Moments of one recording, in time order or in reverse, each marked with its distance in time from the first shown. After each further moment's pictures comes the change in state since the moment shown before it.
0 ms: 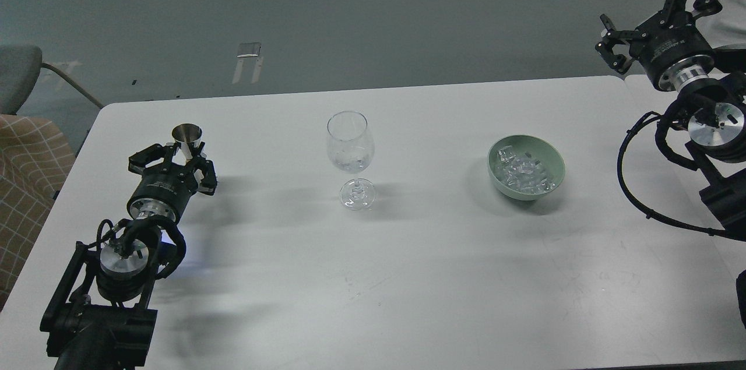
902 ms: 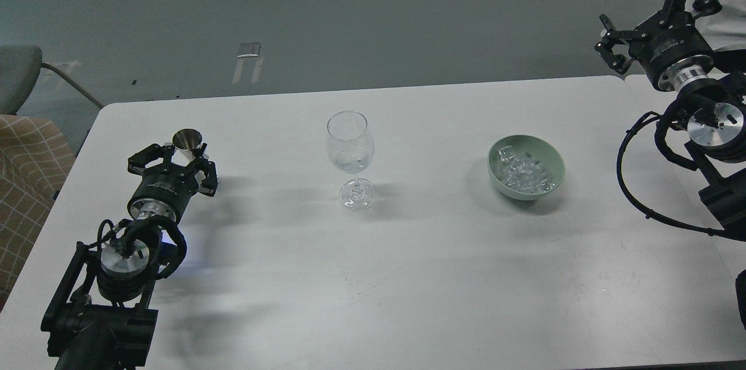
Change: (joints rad) left arm -0.001 -0.002 0.001 0.002 0.001 0.000 -0.001; right arm 0.000 0.000 0.000 0.000 0.000 0.000 0.001
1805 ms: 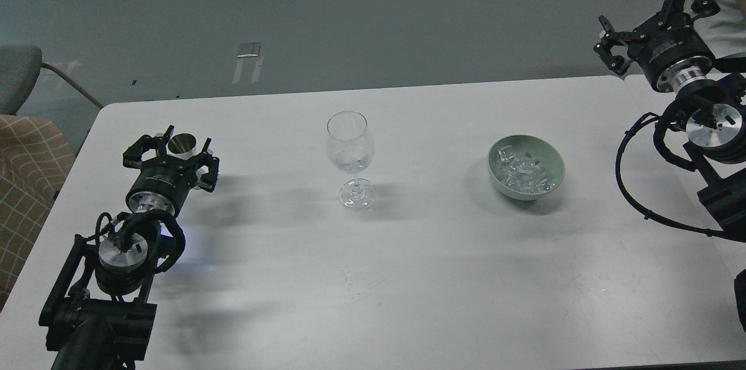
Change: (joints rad) left arm -0.016 0.004 -0.004 -0.011 0.000 0.000 0.000; right arm -0.002 0.004 0.001 -0.001 0.000 0.000 0.000
